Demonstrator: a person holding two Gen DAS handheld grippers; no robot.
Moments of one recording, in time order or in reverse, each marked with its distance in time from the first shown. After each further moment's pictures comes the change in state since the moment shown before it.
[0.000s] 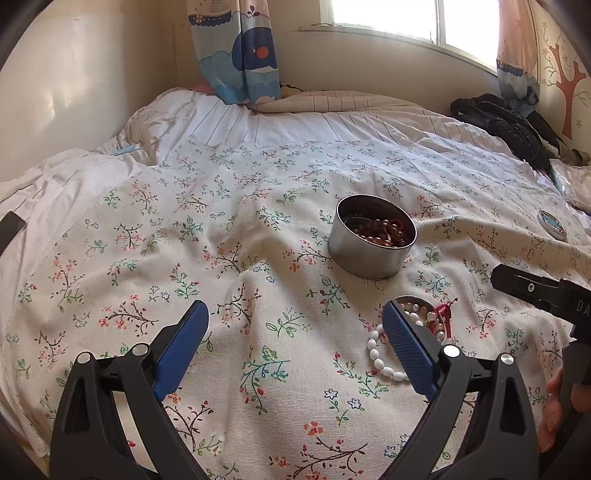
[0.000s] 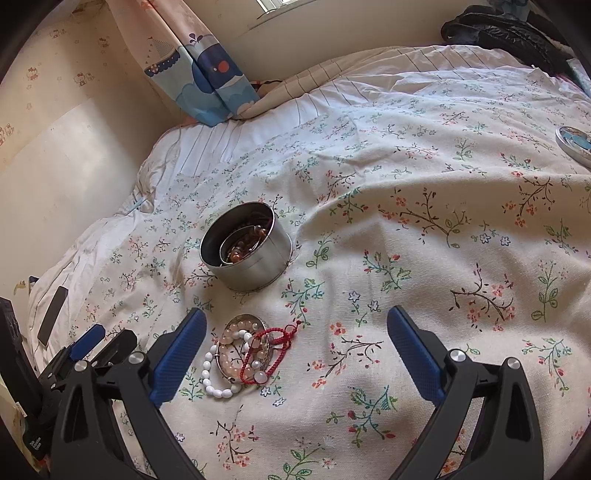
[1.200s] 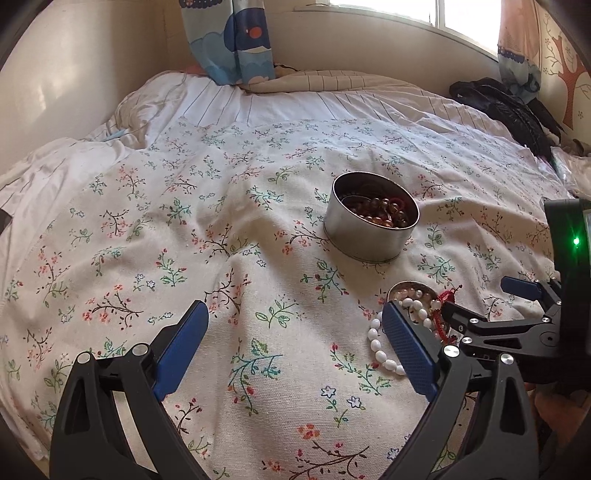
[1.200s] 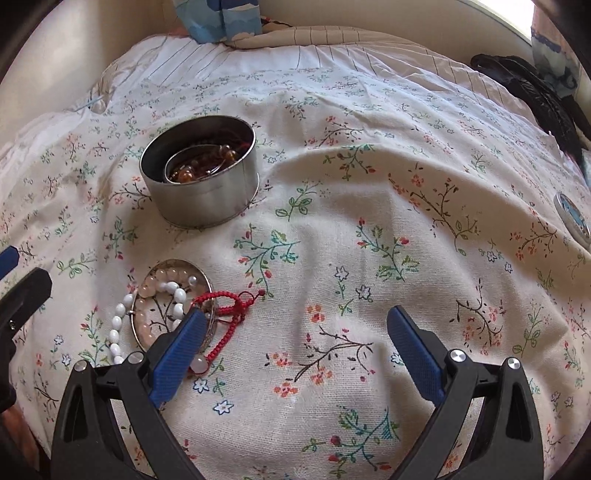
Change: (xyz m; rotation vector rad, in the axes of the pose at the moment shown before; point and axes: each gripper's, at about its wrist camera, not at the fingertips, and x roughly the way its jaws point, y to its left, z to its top) left arm 0.020 -0.004 -0.003 0.012 0.083 -0.016; right arm 0.063 0.032 -0.015 -0.317 0.179 -0.359
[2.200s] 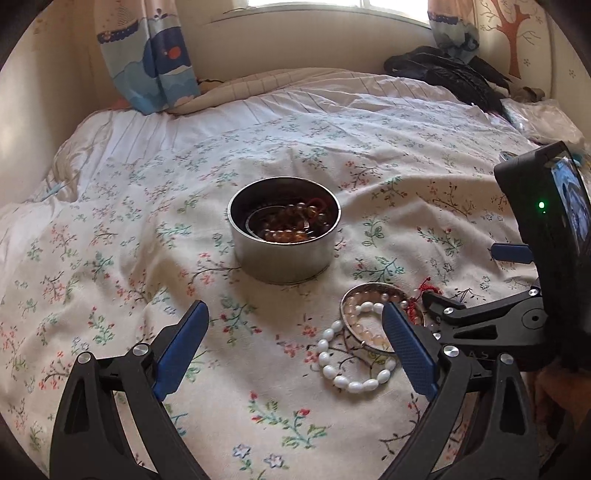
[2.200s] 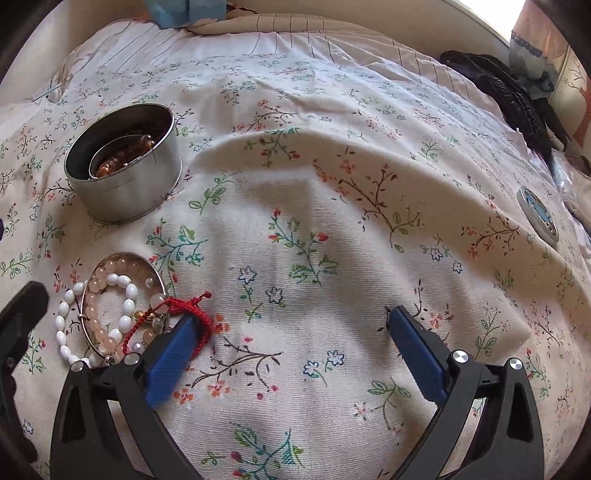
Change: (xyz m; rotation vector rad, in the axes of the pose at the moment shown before) left arm 0.034 -0.067 0.015 0.236 -0.016 -0.142; right arm 0.014 -0.033 0.003 0.034 0.056 -0.137
